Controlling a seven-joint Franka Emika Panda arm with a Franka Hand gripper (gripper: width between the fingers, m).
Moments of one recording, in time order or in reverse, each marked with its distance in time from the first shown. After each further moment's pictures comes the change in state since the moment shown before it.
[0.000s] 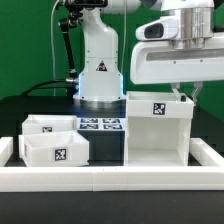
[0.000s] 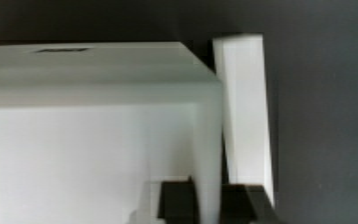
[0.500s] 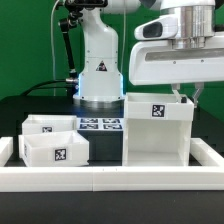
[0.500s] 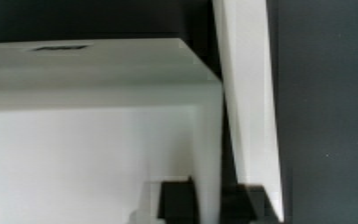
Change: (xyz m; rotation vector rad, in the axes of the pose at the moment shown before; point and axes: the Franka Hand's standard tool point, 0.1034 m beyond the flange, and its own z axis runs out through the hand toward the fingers) arm 0.008 0.001 -0.001 0.002 0.012 0.054
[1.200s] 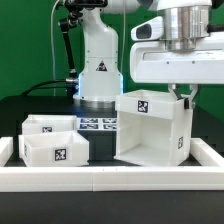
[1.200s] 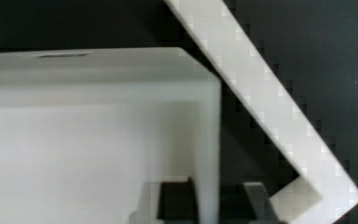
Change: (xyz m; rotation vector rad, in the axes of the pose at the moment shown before) arm 0.006 0.006 0.001 0.021 0.000 0.558
